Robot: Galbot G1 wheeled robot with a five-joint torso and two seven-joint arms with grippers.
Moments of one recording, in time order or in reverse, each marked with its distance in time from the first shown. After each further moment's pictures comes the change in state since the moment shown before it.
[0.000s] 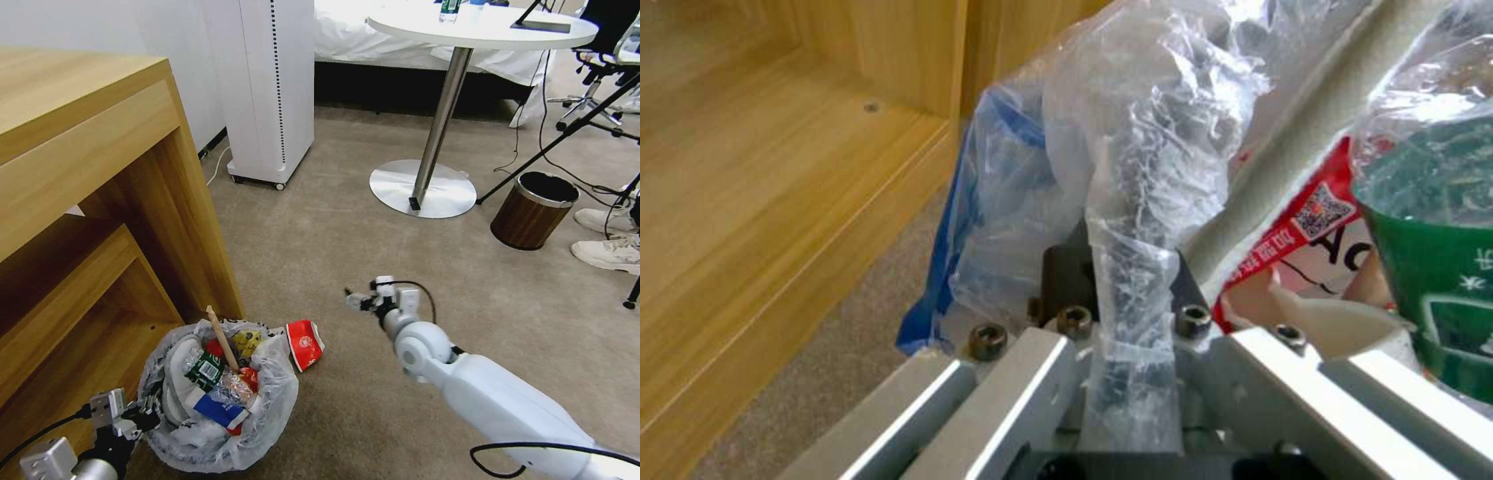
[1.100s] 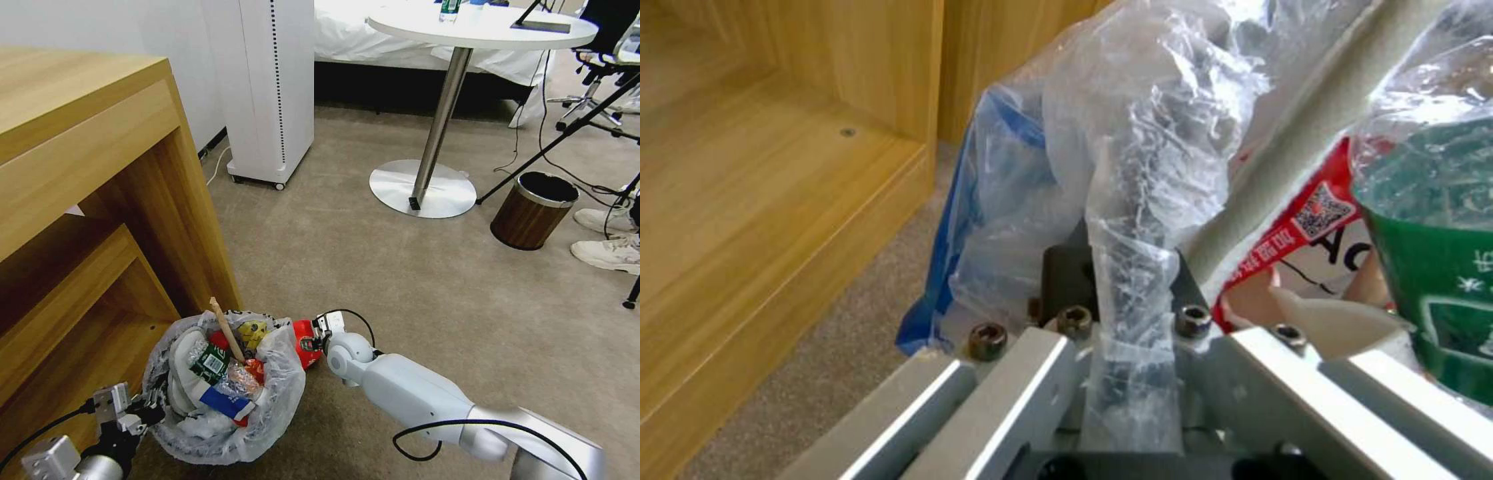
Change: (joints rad) left arm -0.006 -0.010 0.011 -0.016 0.003 -0.023 0.014; right arm 0.103 0.339 -0.170 -0.477 -0.037 -0.118 0.022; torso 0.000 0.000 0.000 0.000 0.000
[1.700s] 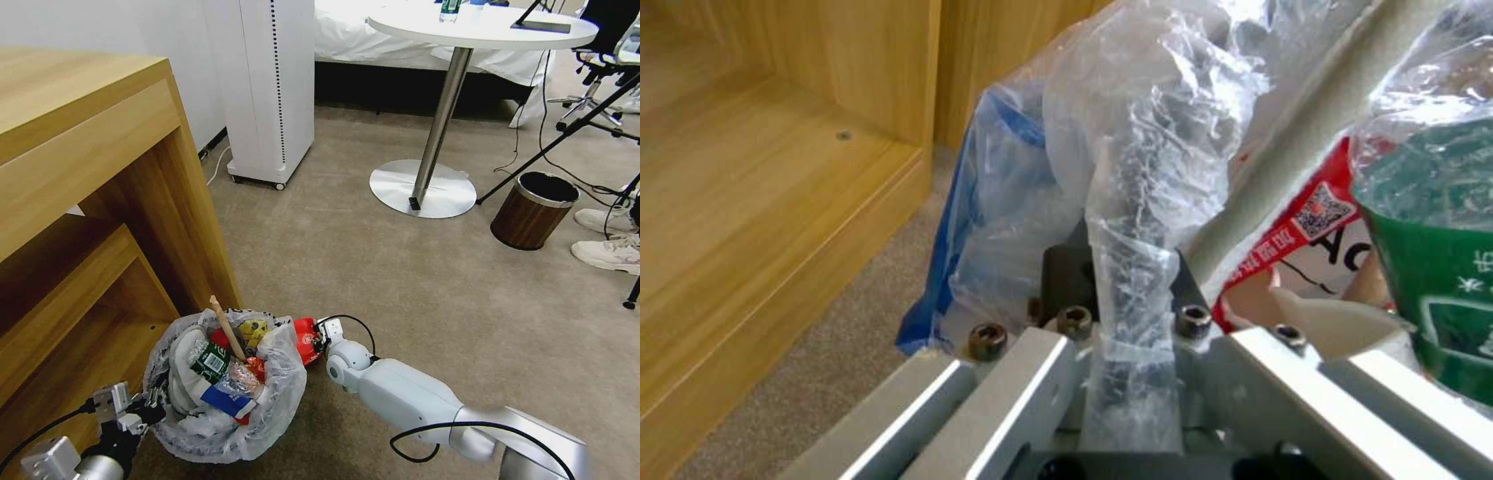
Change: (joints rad) left arm 0.000 -0.004 0.003 0.003 0.001 -0.014 0.009; right arm -0.002 0.026 -0.035 -0.082 -0.094 0.088 -0.057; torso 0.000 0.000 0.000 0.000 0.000
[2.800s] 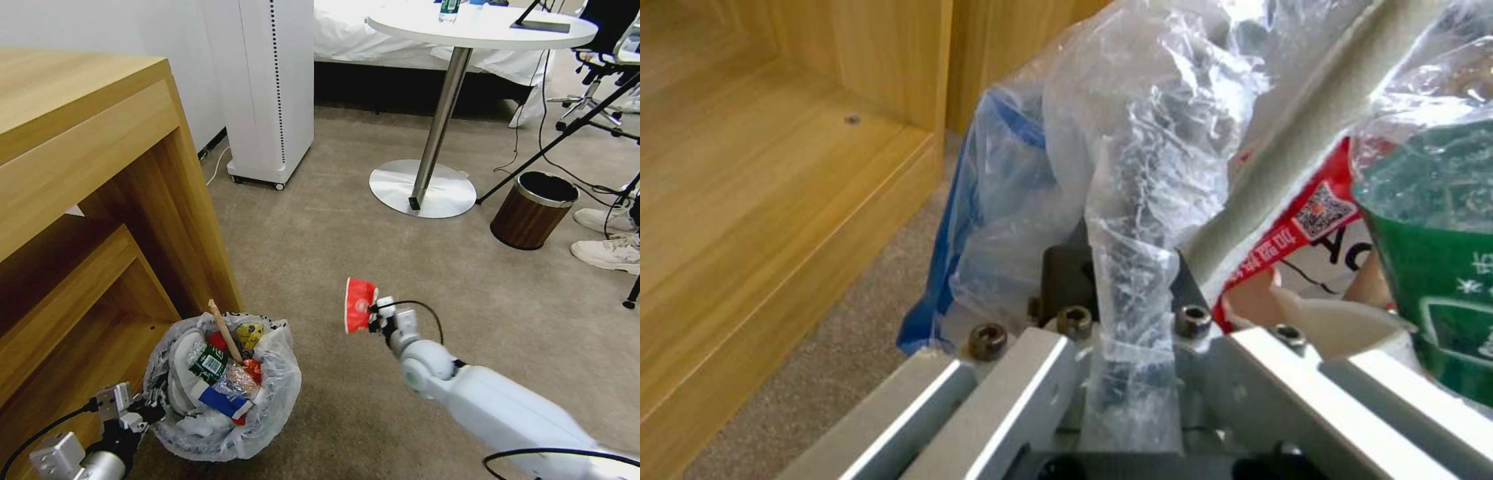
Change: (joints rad) left arm -0.042 0.033 0.014 0.069 -0.003 0.000 -0.004; right arm -0.222 -0.524 0.289 0.667 -0.071 0.203 -0.026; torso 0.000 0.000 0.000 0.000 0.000
